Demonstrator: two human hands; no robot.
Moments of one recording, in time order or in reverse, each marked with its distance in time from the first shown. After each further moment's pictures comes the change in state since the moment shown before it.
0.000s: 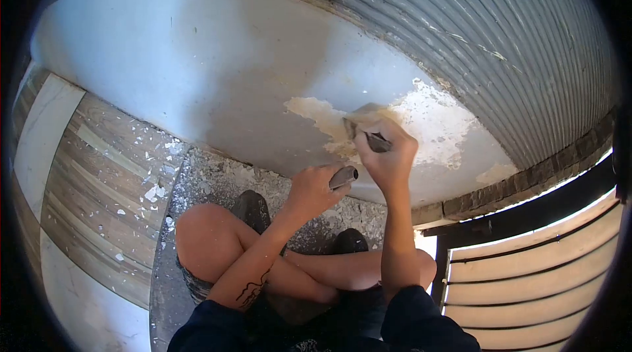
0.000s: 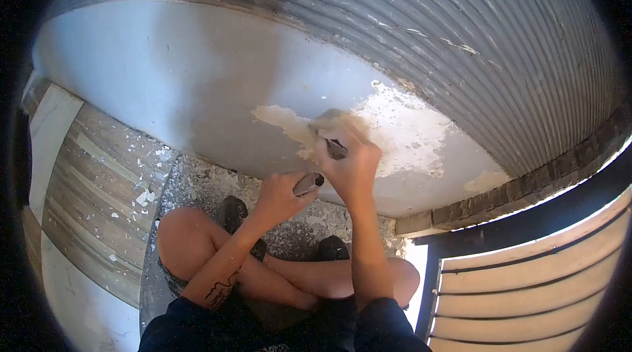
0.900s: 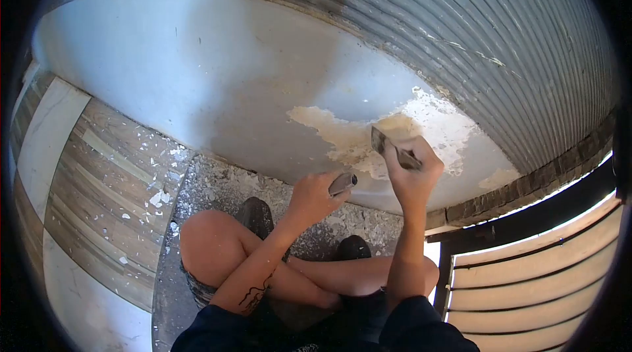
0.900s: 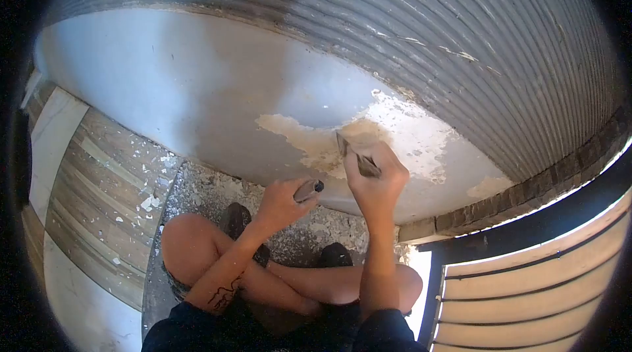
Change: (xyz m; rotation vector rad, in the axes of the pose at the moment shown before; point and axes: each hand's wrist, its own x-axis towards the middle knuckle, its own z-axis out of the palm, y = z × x) left_hand 0.001 0.003 -0.007 0.040 -0.024 -0.034; right_hand -0.008 0.004 -0.027 -0.053 0.155 0.037
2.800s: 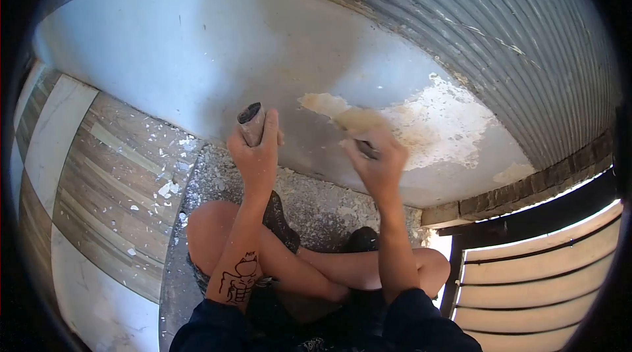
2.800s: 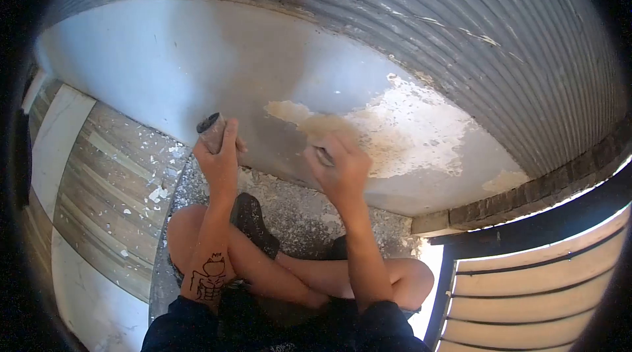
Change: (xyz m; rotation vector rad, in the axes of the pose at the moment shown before) left_hand 0.016 -0.013 -0.074 -0.635 0.816 -0.142; right_hand -0.027 -0.001 0.062 0.150 -0.127 -0.053
